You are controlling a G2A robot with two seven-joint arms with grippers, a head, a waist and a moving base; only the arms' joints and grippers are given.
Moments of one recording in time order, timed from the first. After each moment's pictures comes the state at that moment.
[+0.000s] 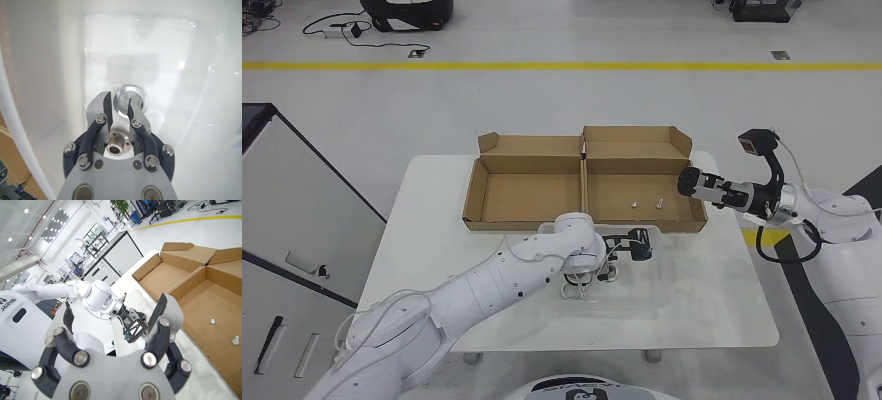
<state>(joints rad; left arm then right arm) 0.77 -1.44 -0.35 -1.31 1.02 -0.45 -1.06 -1.26 -0.81 1.43 -1.48 0.47 -0.66 1.16</state>
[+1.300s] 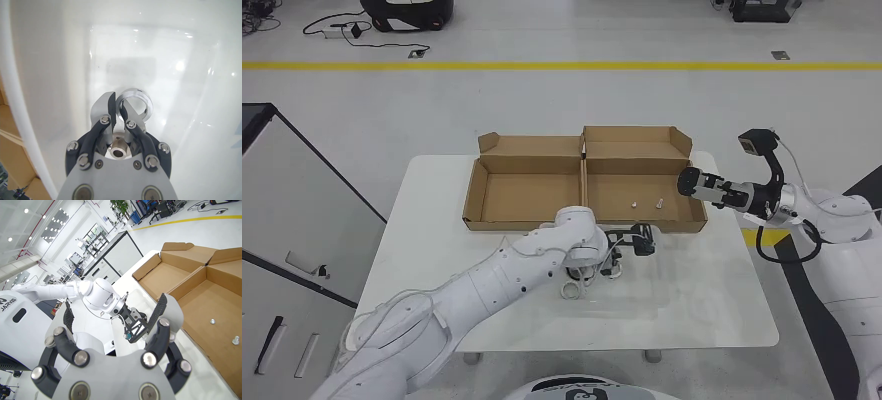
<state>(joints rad) 0.78 -1.46 -0.42 -1.30 1.02 -0.51 -1.06 -1.26 -0.81 1.43 -1.48 0.47 -0.66 1.16</state>
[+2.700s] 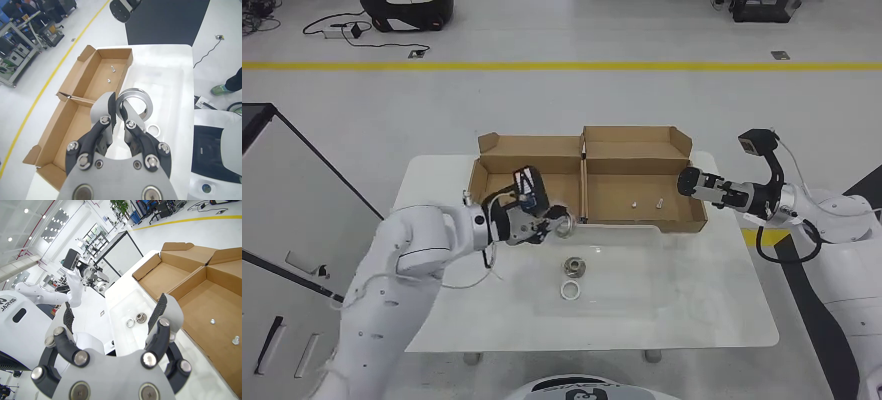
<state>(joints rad) 1.33 -1.15 -1.33 -1.99 0.87 -0.86 -0.79 -1.26 -0.81 1.43 -1.48 0.47 -0.66 1.16</state>
